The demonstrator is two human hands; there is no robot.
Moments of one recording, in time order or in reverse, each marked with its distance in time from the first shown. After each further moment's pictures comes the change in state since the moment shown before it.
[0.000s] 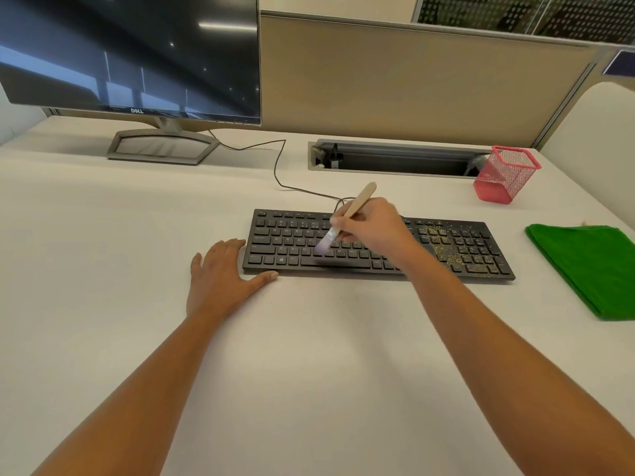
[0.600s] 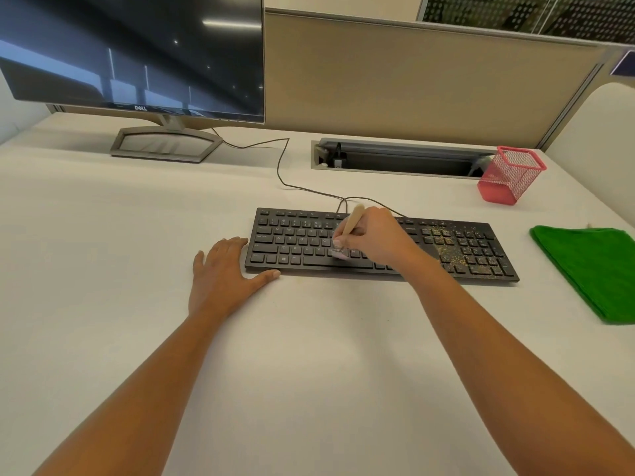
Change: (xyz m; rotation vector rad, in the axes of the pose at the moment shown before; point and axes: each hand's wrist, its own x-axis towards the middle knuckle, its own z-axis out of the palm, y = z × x) left_hand -0.001 0.001 -0.001 -0.017 -0.001 0.004; right_hand -0.003 0.006 0.001 -0.377 -0.099 -0.102
